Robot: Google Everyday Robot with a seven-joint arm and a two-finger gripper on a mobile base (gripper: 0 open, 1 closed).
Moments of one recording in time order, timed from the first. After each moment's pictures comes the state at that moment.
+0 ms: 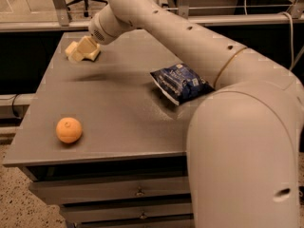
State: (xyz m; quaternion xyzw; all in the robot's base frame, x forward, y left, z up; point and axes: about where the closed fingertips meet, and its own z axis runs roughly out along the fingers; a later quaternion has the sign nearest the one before) arm 0.765 0.185 0.900 -0.51 0.72 0.17 0.43
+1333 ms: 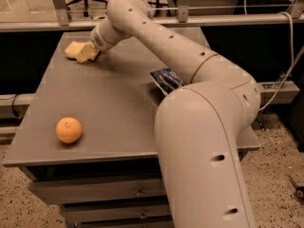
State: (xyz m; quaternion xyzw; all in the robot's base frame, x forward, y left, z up) arm 0.817 0.202 0.843 -0.47 0.77 0.19 0.40
